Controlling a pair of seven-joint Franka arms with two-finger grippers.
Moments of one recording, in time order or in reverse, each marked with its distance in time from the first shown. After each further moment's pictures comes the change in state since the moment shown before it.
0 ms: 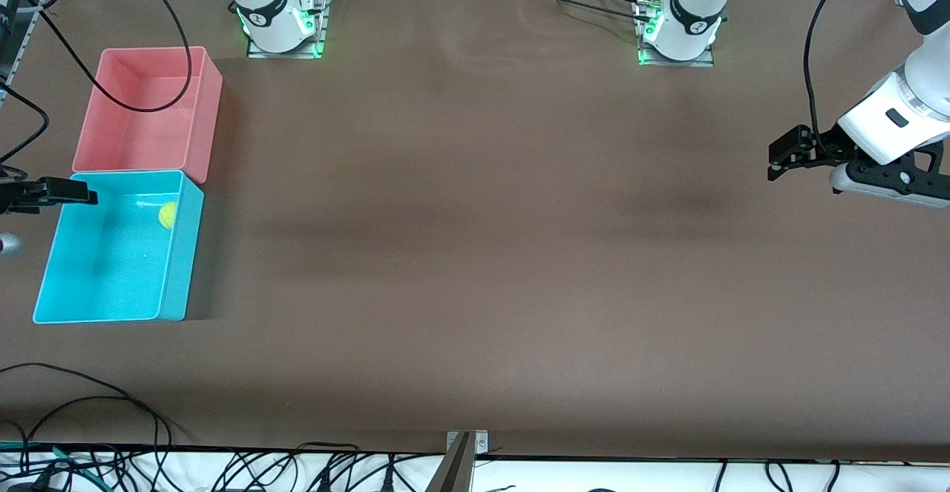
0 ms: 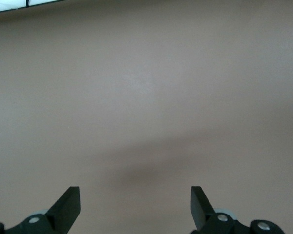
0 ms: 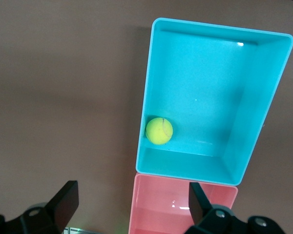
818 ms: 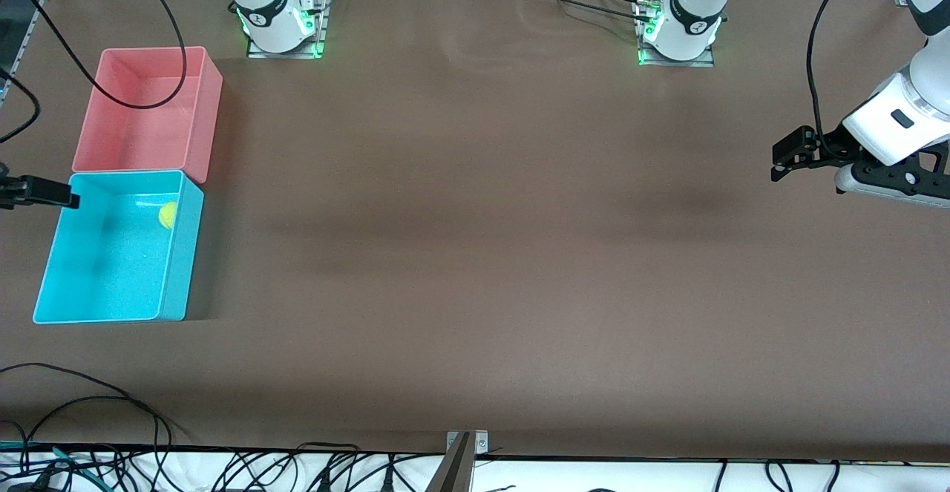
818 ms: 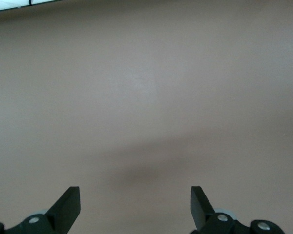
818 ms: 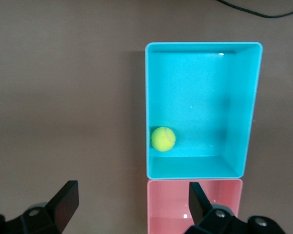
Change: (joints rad) left arm 0.008 0.000 0.001 0.000 0.000 0.000 0.000; right arm -0.001 -0.067 0.059 0.009 -0.039 0.031 0.192
